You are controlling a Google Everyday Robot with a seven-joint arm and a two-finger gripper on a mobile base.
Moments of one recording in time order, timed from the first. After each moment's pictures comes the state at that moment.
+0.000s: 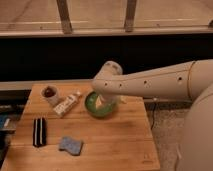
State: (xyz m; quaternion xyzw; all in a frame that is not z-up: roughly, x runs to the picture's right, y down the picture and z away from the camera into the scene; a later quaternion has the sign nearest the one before) arm 0.027 0.081 0.739 -0.15 0.17 0.62 0.75
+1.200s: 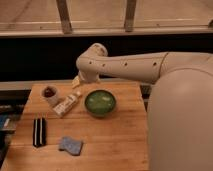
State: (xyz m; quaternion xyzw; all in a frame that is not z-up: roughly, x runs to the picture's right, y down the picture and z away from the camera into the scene) arm -0.111 -0.025 0.772 -0.21 0.01 0.60 0.77
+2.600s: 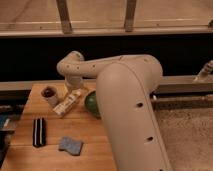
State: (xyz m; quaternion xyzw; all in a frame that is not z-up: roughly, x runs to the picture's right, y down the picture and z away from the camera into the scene) arm -0.179 0.030 0.863 -0.26 0.11 0.53 0.80
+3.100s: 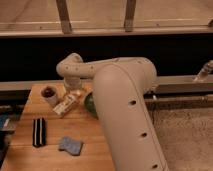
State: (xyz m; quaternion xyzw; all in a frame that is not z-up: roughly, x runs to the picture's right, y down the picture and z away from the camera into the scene) arm -0.193 0.031 0.874 -0.26 0.09 0.54 0.79
